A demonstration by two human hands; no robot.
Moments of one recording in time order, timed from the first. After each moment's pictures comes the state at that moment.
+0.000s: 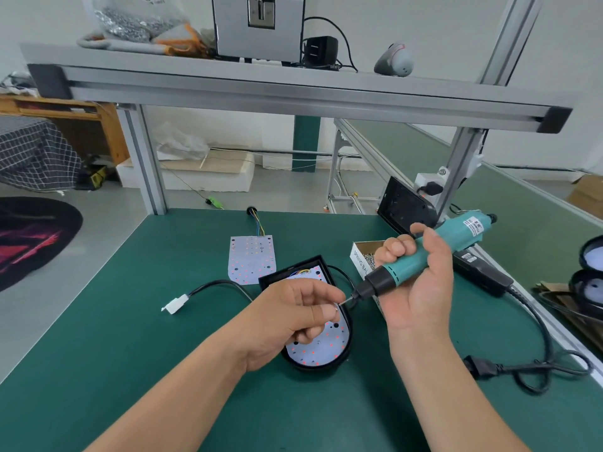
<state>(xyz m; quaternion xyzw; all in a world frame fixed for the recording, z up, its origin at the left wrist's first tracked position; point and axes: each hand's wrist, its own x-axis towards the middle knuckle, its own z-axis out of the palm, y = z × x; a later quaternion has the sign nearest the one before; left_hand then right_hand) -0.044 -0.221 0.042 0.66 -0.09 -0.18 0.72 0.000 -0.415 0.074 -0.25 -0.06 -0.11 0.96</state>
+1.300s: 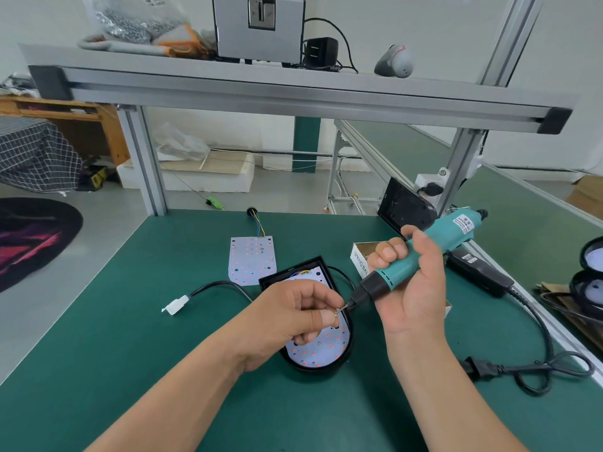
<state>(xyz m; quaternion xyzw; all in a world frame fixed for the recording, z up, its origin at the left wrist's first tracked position) -0.046 -0.217 0.043 0.69 -0.13 -0.16 0.70 0.000 -0.410 0.070 -0.28 -0.06 -0.09 0.95</state>
